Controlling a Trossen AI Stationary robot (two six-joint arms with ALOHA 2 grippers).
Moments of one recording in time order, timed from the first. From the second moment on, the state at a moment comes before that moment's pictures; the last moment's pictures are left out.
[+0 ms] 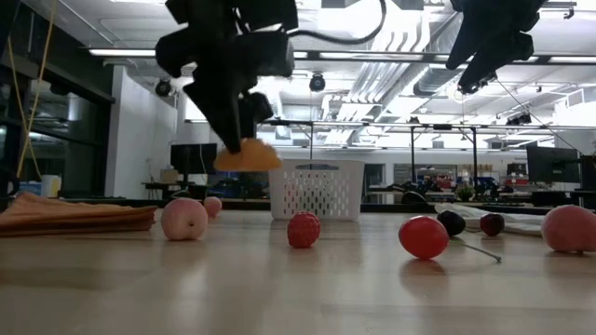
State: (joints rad) left arm 0.08 1.75 1.25 -0.74 0.13 0.12; right arm 0.28 1.06 0.98 -0.97 0.51 0.88
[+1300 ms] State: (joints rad) left arm 0.09 1.75 1.66 -0.92 -0.04 0.18; right arm 0.28 0.97 0.98 -0.97 0.51 0.86
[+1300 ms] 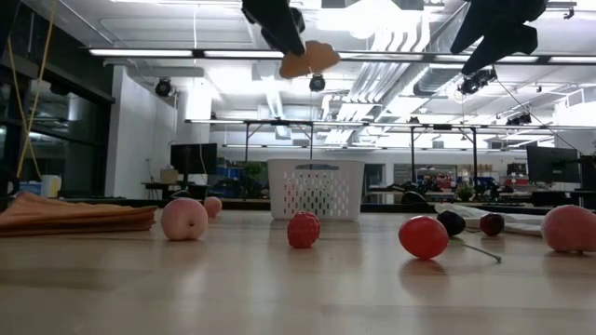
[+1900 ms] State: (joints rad) left arm 0.13 1.75 1.81 -1.06 -0.09 0.18; right arm 0.28 0.97 0.98 -0.96 0.52 0.86
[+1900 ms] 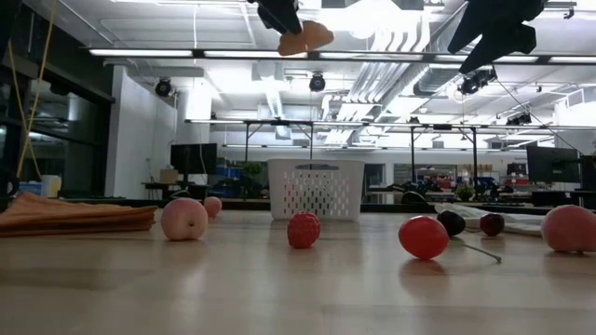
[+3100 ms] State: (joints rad) left arm 0.59 1.74 2.02 -1.22 0.10 0.21; right arm 0.28 0.97 0.98 -0.96 0.52 0.89
